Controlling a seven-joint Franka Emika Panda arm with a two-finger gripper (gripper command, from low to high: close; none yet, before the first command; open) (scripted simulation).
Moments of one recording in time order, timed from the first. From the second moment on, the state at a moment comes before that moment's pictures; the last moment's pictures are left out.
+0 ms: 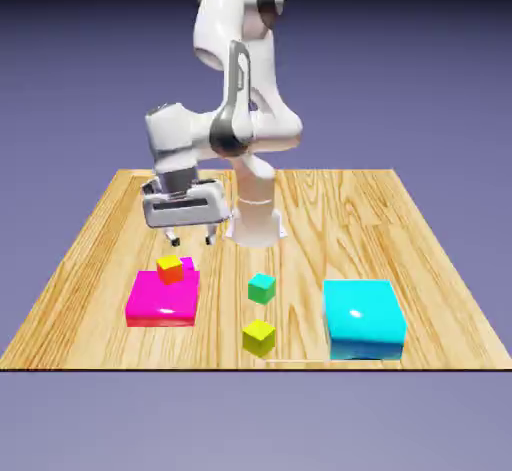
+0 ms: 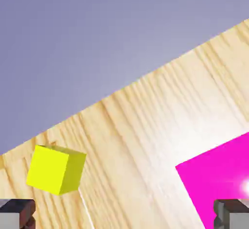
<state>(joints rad) 0.10 -0.20 -0.58 -2.69 0.44 2.54 0.58</state>
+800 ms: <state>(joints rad) 0.08 0.07 -1.15 -2.84 1.38 2.20 0.87</state>
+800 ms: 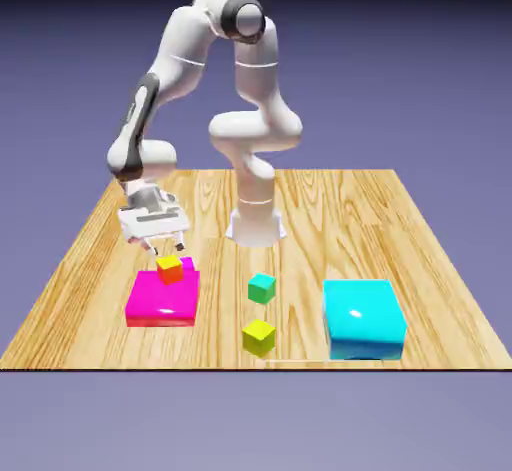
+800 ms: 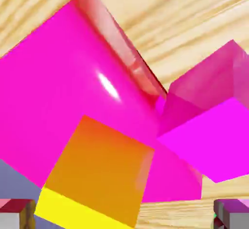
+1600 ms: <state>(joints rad) -0.02 0.30 -0.99 -2.91 1.80 2.07 0.93</state>
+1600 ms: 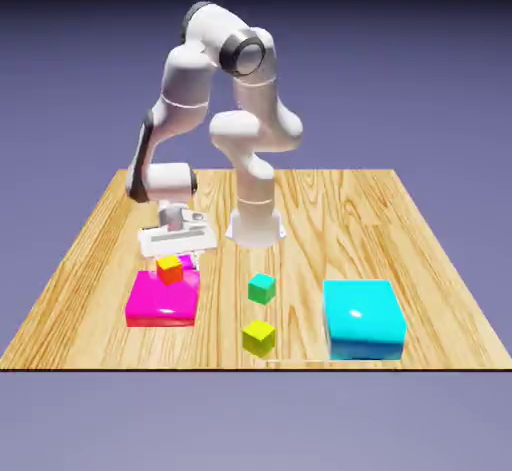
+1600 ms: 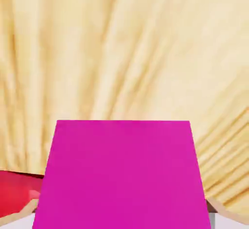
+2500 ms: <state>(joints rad) 0.15 0.17 -0.70 -2.53 1.48 2.23 1.14</state>
